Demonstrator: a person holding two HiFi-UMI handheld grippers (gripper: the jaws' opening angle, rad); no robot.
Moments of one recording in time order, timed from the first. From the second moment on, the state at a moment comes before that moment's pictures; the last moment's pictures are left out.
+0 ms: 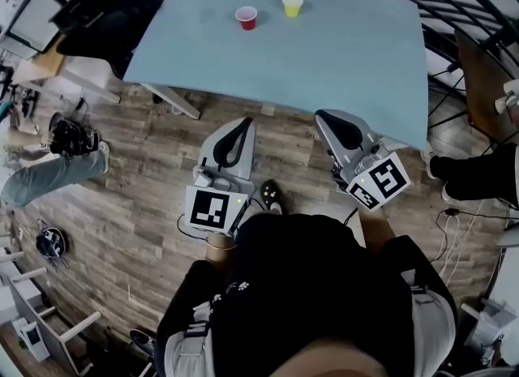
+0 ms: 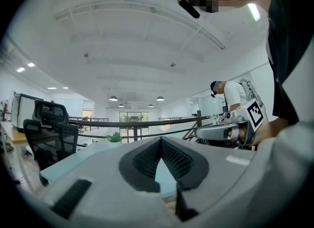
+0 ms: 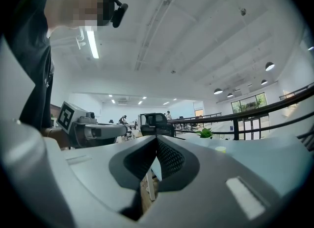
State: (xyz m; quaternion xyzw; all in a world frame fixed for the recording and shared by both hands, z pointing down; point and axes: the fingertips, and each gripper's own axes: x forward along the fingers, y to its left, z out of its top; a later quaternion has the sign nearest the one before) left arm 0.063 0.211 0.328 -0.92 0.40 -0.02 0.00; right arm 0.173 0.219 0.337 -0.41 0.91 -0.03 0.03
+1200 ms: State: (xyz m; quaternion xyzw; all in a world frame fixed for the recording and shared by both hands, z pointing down) left arm -0.022 0.151 0.350 -0.91 0.41 -0.02 -0.02; right arm 0.113 0.137 0.349 -0.44 0.90 -0.03 0.01
